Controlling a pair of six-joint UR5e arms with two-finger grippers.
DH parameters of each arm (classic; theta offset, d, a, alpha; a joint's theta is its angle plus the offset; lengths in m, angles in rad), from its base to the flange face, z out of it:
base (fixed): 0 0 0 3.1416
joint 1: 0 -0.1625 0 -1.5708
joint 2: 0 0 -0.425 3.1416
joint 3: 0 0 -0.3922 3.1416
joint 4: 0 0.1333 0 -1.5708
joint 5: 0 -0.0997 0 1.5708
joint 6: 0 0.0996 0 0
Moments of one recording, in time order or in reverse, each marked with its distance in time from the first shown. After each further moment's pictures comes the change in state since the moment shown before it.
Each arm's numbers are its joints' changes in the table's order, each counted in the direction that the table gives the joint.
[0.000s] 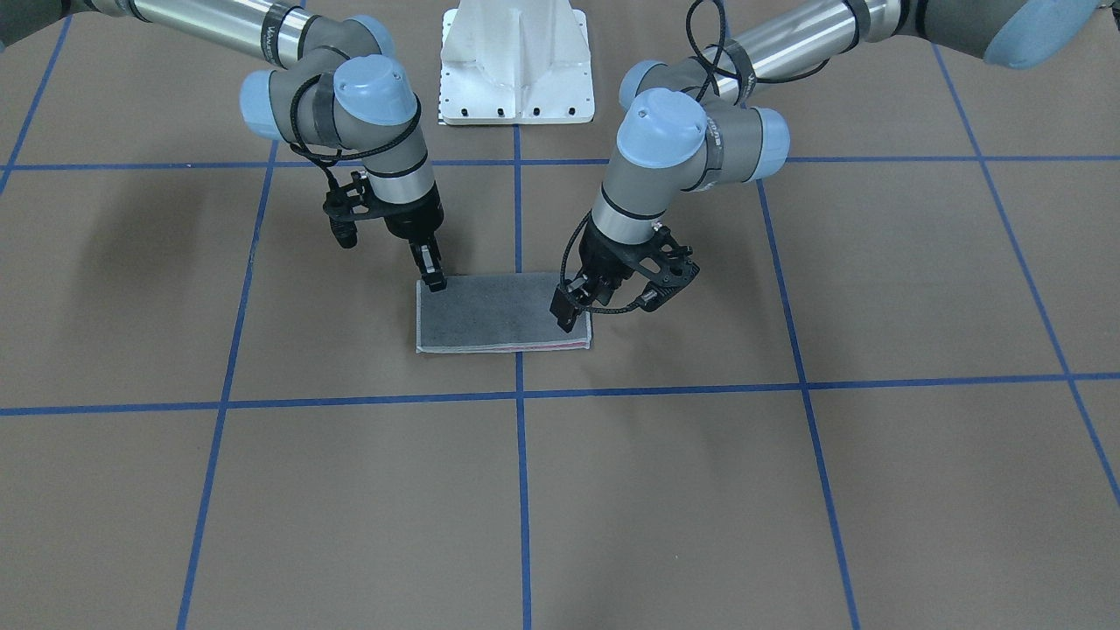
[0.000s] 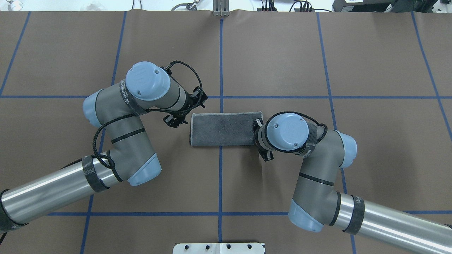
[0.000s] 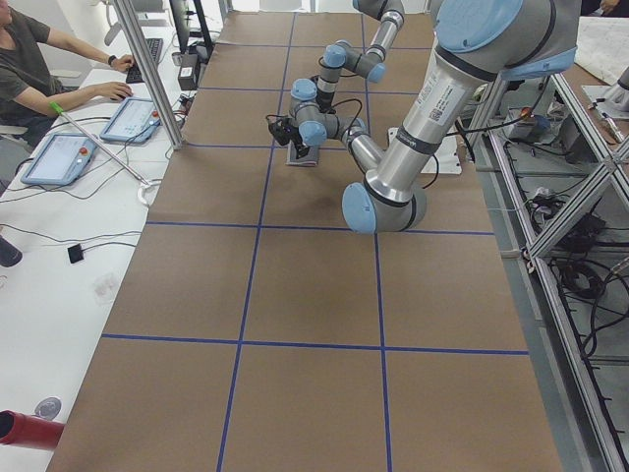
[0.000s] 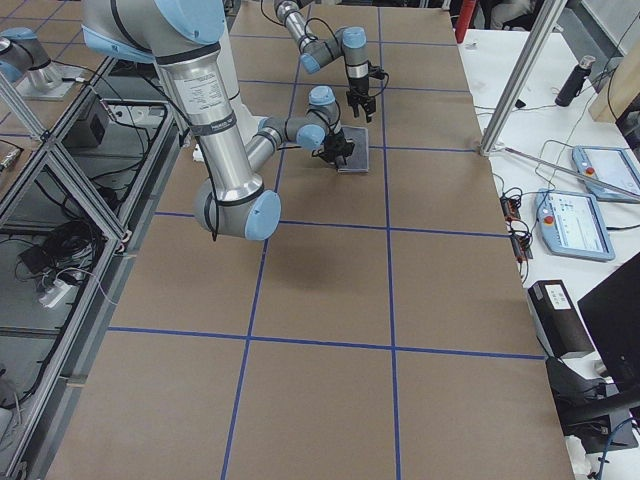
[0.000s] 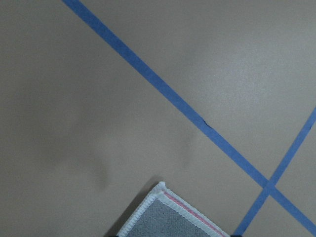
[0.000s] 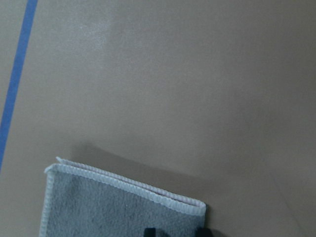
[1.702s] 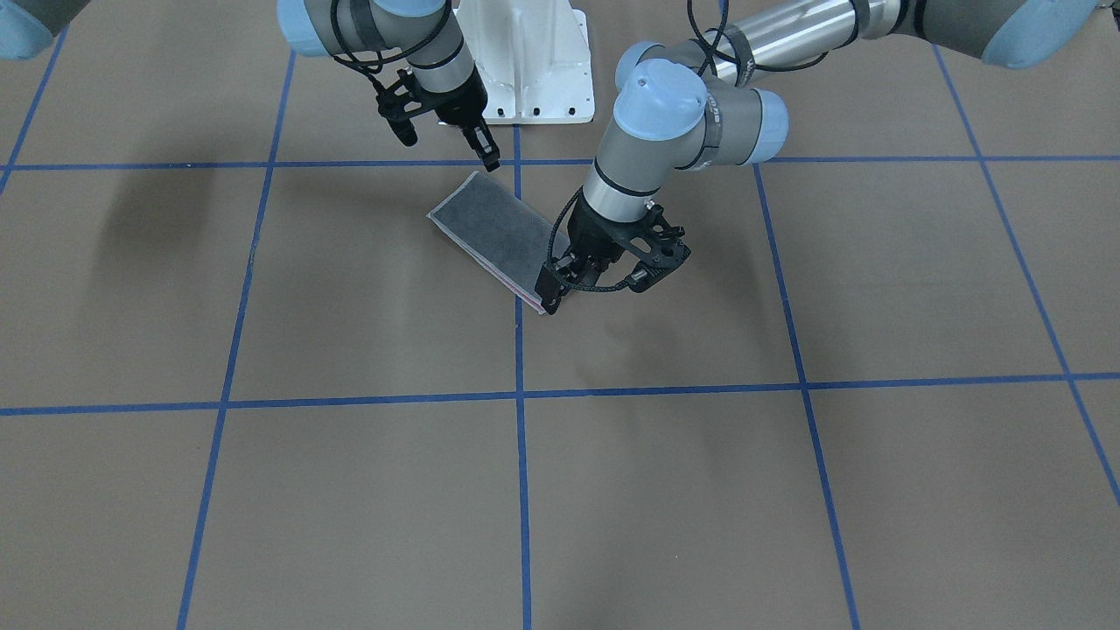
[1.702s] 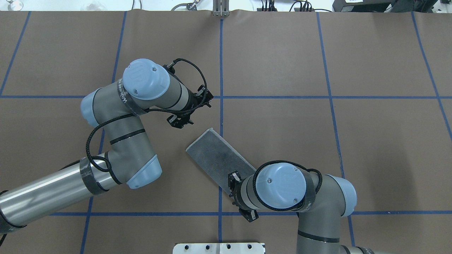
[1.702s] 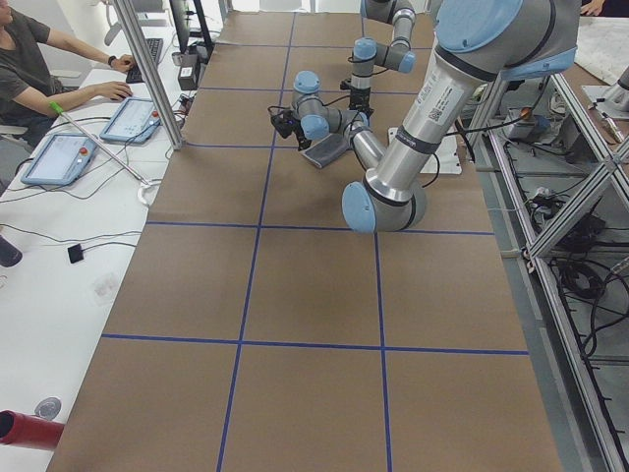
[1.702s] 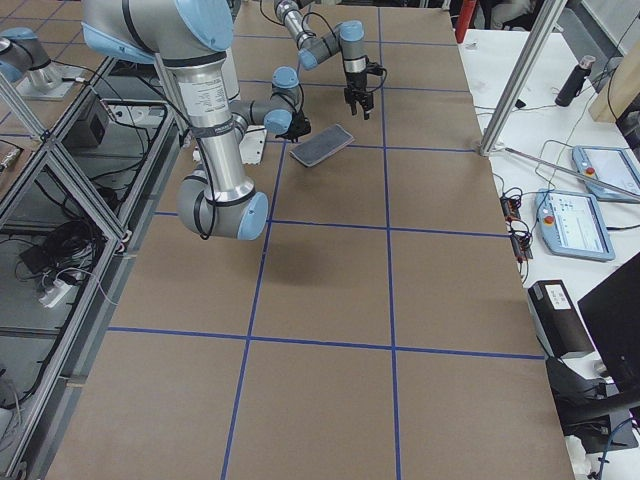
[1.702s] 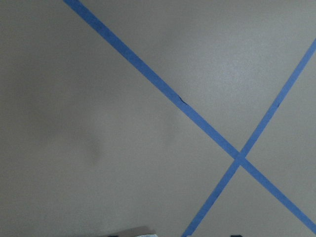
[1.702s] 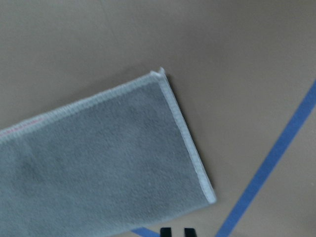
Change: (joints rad) left arm -0.004 -0.001 0.059 0.003 0.024 -0.010; right arm 0.212 -0.025 -0.215 -0.060 -0.096 0.010
